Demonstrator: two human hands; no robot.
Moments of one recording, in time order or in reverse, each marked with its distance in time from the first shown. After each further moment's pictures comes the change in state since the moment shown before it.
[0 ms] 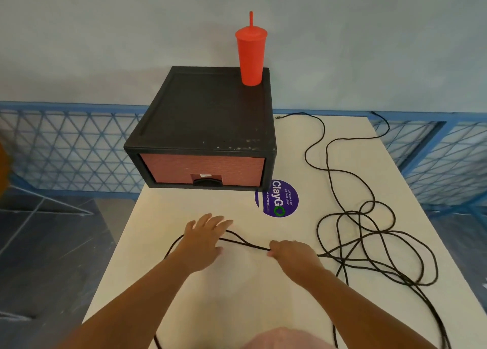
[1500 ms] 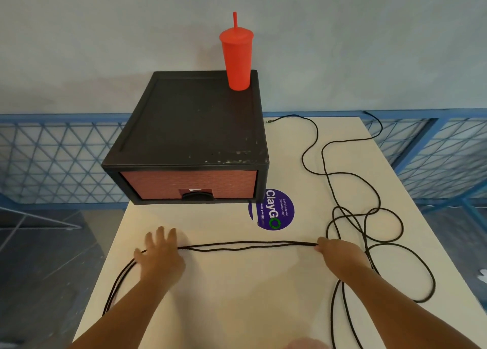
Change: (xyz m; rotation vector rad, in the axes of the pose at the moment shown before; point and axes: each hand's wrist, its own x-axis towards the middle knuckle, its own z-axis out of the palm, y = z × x) left_hand 0.017 -0.042 0.007 -0.029 -0.013 -0.571; right_hand -0.005 0.099 -0.014 -0.033 -0.098 0.401
